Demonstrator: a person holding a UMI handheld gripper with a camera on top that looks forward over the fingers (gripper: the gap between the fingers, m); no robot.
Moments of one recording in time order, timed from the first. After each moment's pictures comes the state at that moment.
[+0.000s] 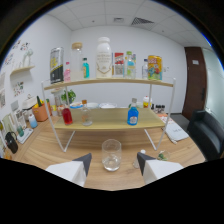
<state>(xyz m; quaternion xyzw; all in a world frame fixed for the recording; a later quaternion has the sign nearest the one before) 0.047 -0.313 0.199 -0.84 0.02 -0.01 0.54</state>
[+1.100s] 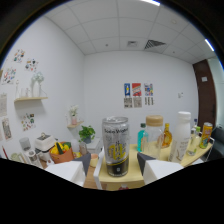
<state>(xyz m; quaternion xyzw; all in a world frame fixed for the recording) -0.161 -0.151 0.409 -0.75 -0.01 0.04 0.66</state>
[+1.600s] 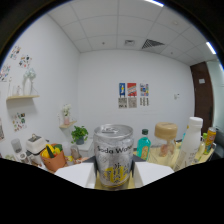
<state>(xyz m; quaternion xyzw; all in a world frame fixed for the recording) -0.156 -0.088 0.410 -0.75 0.01 0.01 0.66</state>
